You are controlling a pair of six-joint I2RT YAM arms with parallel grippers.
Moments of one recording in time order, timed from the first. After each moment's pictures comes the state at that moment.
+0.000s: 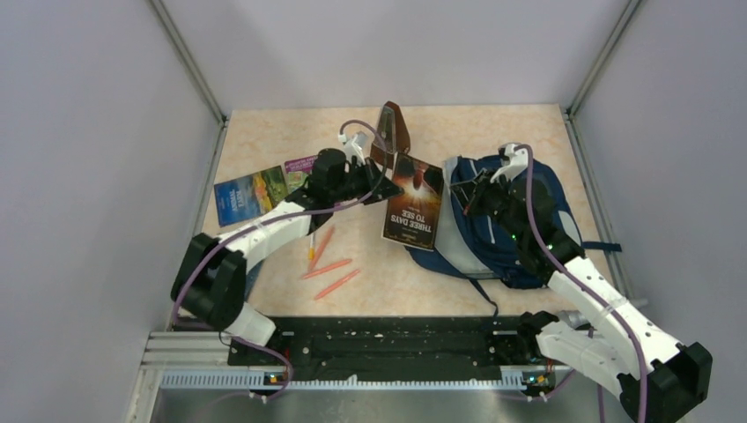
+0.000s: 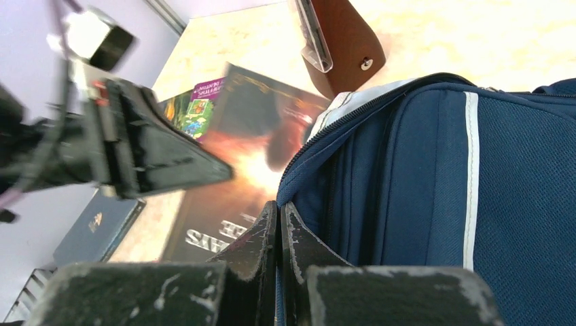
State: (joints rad) left arm -0.52 1.47 1.00 0.16 0.46 -0.78; right arm 0.51 0.88 0.75 -0.04 0.01 0.46
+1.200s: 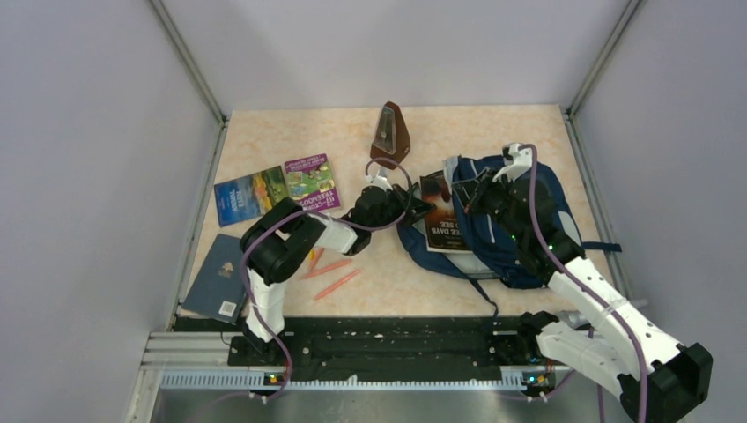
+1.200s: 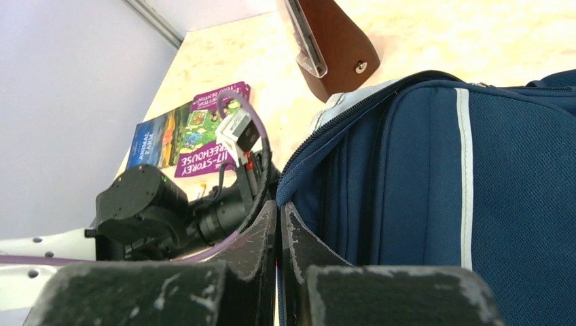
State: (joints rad) left arm -0.71 1.99 0.93 0.86 0.24 -1.32; right arm 0.51 0.88 0.75 -0.04 0.04 0.51
